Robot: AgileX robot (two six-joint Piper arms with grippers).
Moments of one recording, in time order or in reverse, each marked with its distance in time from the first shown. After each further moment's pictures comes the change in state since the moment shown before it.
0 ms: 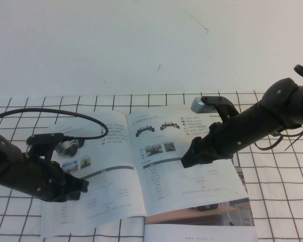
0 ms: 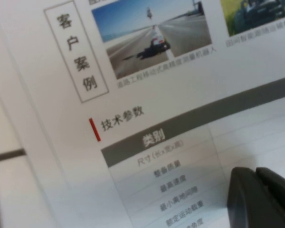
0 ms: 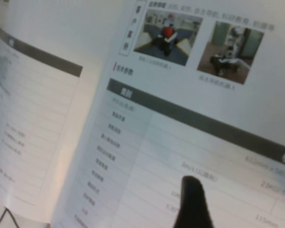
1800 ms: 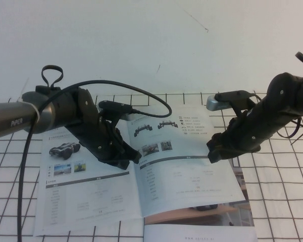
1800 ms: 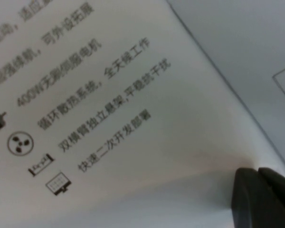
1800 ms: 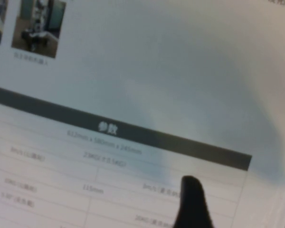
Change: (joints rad) right arm 0.000 -0.060 -0.001 -0.488 -0.079 0.449; left arm -0.253 0.301 -0.542 0.382 0.207 -0.316
